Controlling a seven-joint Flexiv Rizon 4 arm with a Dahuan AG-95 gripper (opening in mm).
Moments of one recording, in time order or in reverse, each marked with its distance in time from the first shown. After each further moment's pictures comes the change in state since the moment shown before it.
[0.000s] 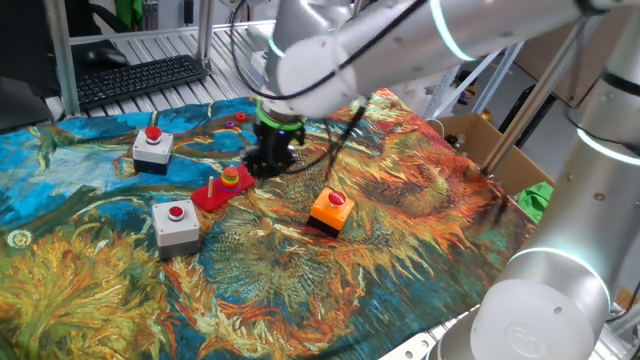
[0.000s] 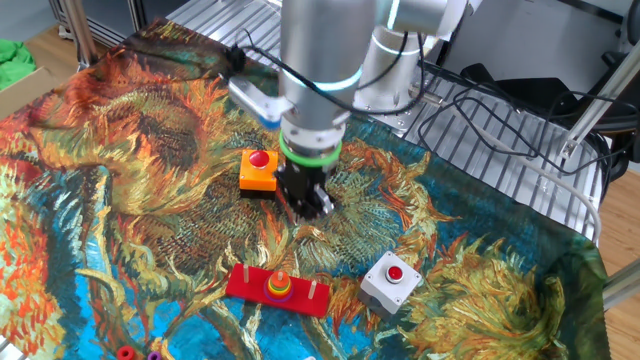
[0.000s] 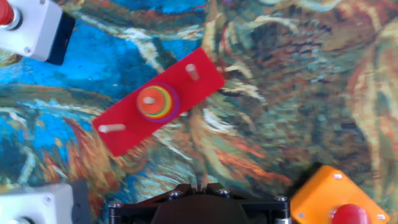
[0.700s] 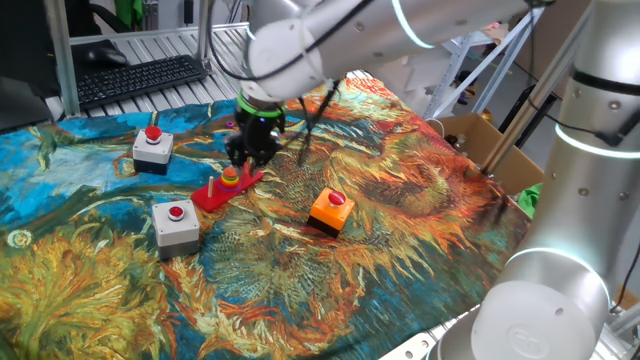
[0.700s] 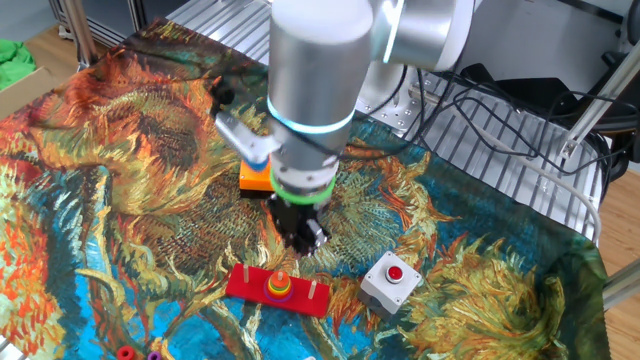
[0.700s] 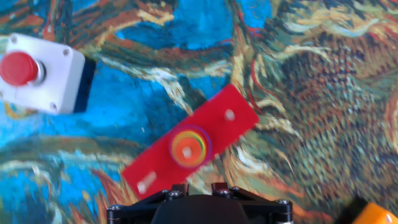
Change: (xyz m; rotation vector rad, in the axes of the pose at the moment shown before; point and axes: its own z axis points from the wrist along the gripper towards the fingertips) arm -0.043 0.025 0.006 0.007 0.008 0.040
